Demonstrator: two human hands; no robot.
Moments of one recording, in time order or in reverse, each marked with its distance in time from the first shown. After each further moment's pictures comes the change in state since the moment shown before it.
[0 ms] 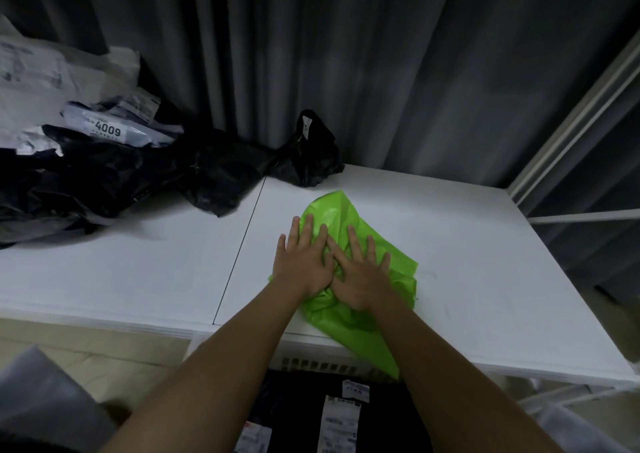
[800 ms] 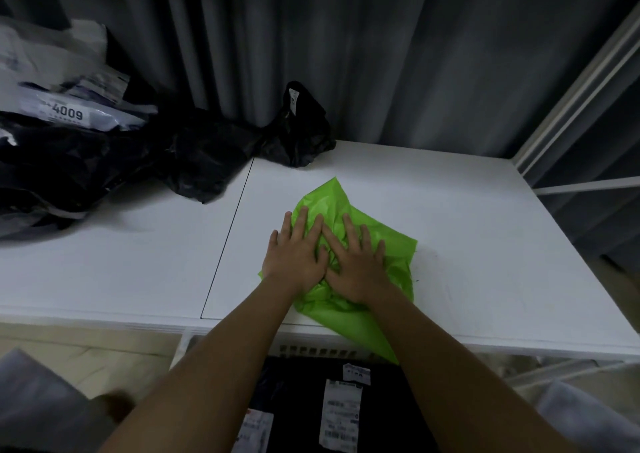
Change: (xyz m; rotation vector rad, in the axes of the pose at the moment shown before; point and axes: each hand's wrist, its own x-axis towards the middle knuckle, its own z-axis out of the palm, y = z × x) left_hand 0.005 -0.006 0.025 0.017 -0.005 0.028; right_hand 0.011 0.015 0.028 0.033 0.038 -0.018
